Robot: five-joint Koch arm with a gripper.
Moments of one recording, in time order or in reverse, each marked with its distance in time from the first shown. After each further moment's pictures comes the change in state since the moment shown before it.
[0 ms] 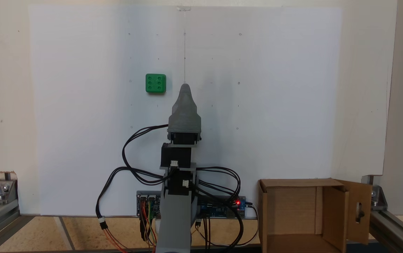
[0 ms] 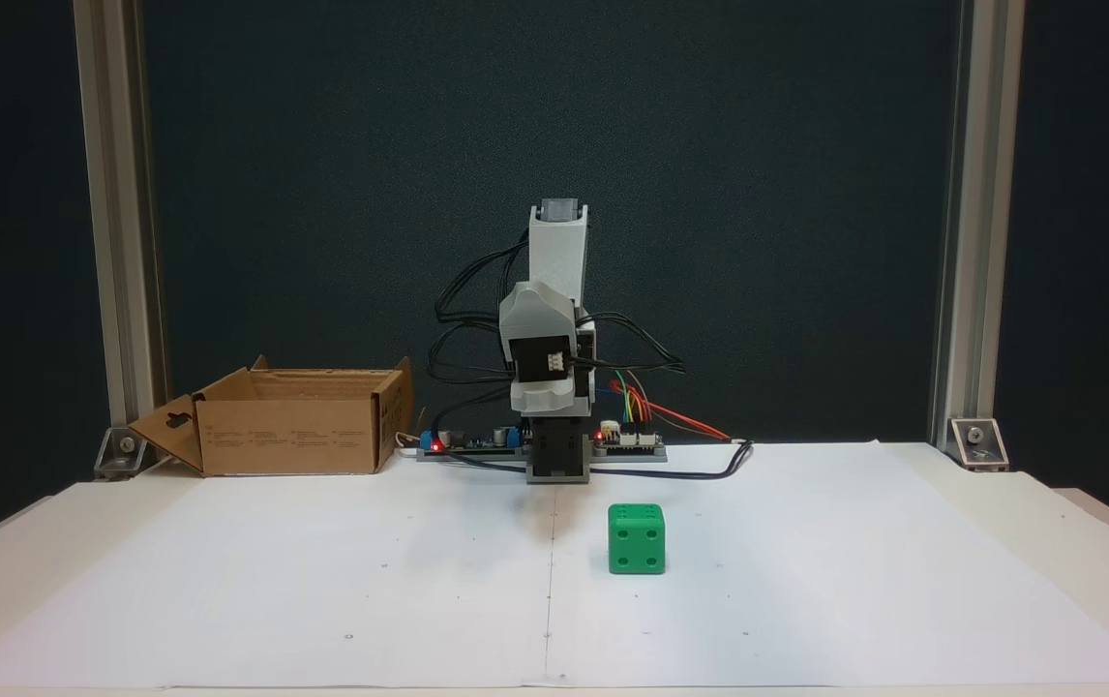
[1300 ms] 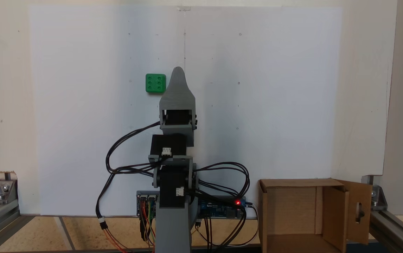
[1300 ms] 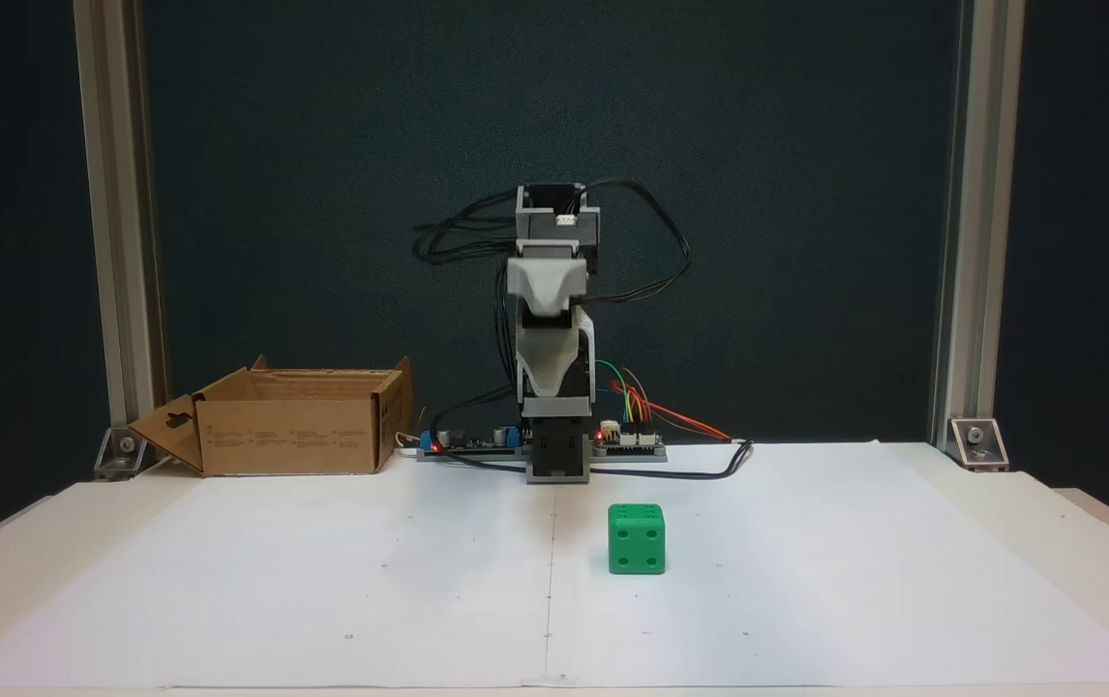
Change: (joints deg) arm -3.0 -0.6 -53.6 97.9 -6.3
